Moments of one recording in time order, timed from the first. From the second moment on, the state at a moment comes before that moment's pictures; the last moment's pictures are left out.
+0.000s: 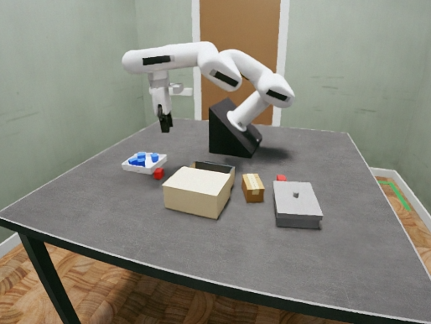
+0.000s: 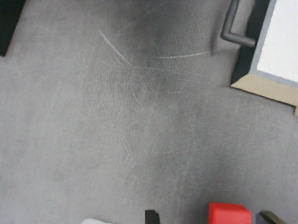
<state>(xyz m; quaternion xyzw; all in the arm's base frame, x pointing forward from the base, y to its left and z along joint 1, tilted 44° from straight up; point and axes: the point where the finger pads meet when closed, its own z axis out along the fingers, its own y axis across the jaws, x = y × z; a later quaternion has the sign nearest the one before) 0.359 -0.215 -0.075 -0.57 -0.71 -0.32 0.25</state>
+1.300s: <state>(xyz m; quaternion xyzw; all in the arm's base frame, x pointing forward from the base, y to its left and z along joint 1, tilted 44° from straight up) 0.363 -0.057 0.055 -0.69 -0.62 -0.28 0.26</state>
